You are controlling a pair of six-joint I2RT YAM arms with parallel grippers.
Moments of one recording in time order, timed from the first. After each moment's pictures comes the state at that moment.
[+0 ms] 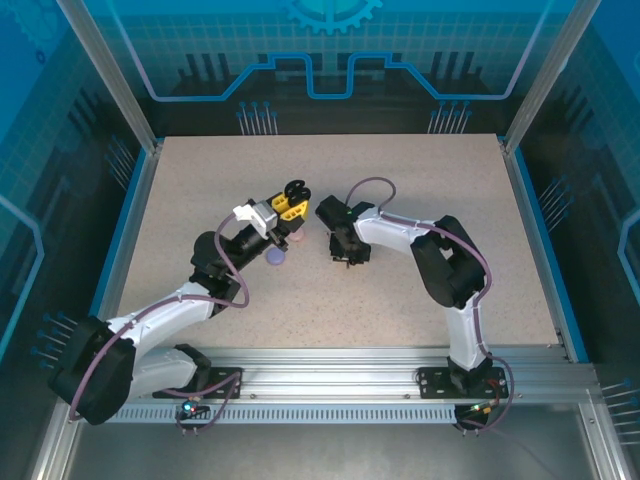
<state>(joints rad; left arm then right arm) -0.50 1.16 0.52 1.02 0.33 0.04 0.69 2.05 1.44 -0.79 0.14 0.83</state>
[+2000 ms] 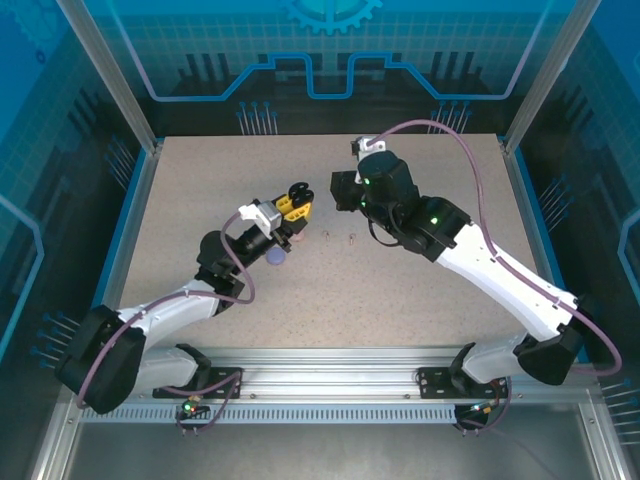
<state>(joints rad) -0.50 1.23 0.51 1.06 0.33 0.01 0.83 1.37 1.52 -0.56 0.31 0.51</state>
